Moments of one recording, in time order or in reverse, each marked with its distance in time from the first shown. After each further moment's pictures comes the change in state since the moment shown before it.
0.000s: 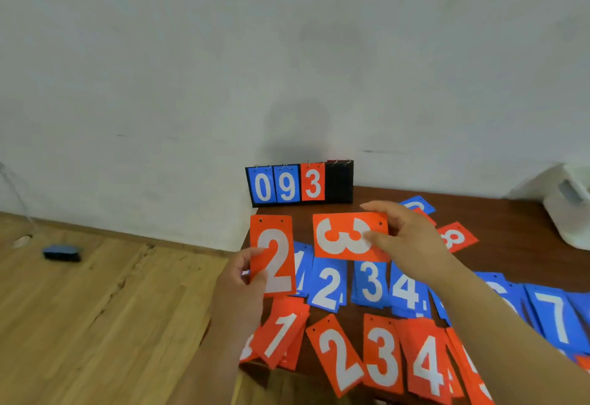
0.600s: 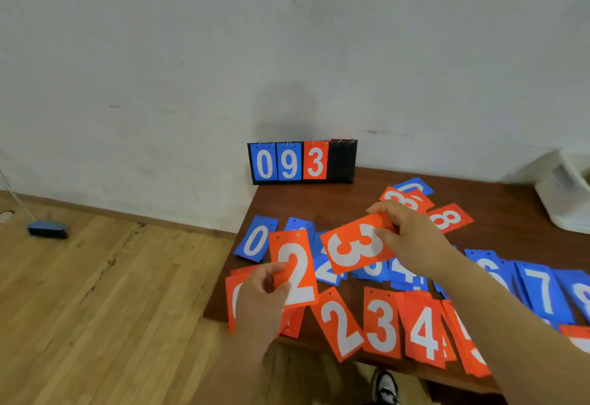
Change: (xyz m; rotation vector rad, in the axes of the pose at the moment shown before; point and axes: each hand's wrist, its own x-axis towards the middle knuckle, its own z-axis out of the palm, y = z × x) left_hand -0.027 -0.074 0.011 -0.018 -0.136 -0.106; right_hand -0.022 0.017 0.023 -0.307 -0.117 0.039
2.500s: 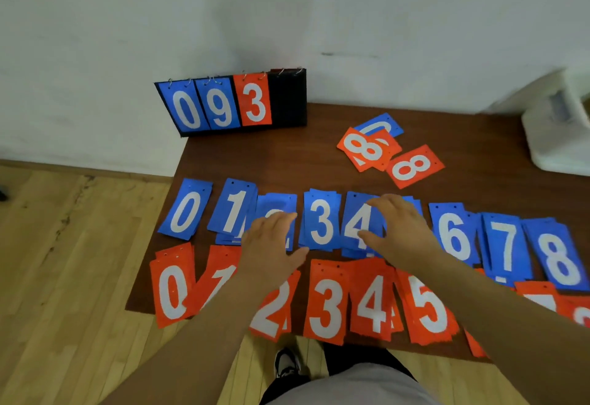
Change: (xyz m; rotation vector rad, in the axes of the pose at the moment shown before) left_hand 0.086 -0.007 0.162 0.914 -0.407 0.312; right_hand 0.022 0.188 0.015 -0.280 -0.091 0.227
